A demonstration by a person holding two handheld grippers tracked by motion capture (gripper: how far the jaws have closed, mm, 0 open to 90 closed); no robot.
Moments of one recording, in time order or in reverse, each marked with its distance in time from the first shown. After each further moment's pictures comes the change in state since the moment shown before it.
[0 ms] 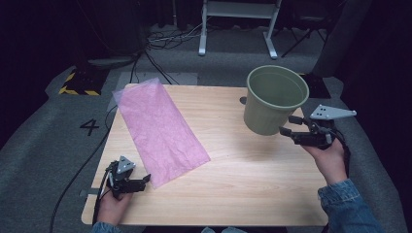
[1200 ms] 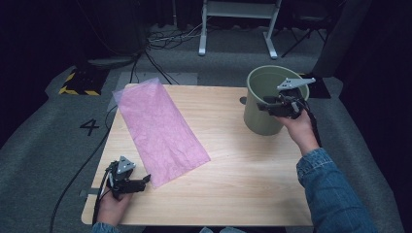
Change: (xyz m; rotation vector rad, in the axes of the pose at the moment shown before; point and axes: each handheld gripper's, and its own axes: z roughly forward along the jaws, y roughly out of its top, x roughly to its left) left arm 0.000 0.000 -0.001 0.001 0.001 0.005; right arm -0.021 0.057 0.086 0.113 -0.002 -0.013
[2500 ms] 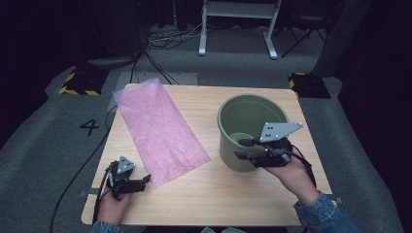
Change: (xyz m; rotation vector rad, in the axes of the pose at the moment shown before) left arm 0.000 0.000 0.000 -0.001 -0.002 -0.001; right arm 0.149 -0.027 -0.043 -0.039 0.305 -0.184
